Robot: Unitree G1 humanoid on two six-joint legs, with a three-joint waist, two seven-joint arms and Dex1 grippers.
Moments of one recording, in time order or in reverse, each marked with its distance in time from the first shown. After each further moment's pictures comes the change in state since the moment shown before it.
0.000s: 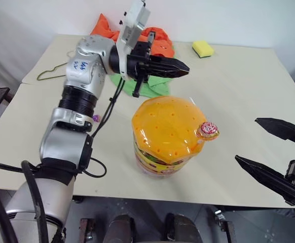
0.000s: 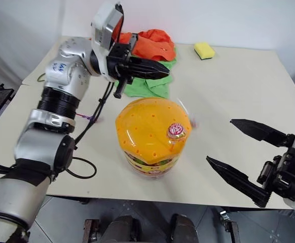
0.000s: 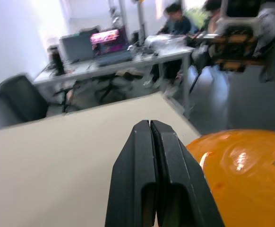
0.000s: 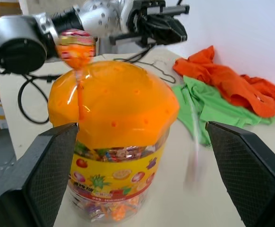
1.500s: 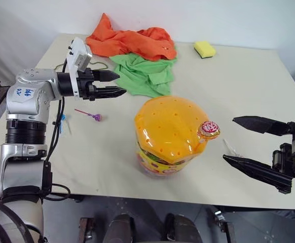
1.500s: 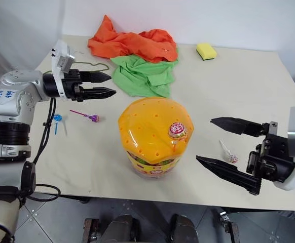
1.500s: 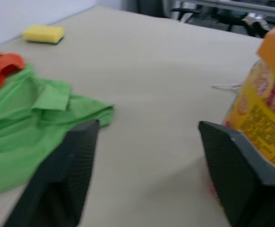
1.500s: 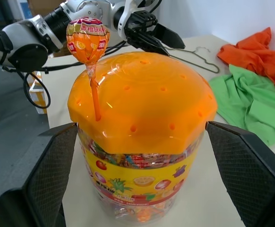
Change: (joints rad) left arm 0.402 0.273 0.137 -0.376 0.063 0.277 0.203; right arm -0.209 -0.122 0.135 0.092 0.046 0.162 0.039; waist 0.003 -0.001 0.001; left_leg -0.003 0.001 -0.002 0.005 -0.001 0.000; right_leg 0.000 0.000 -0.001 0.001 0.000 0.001
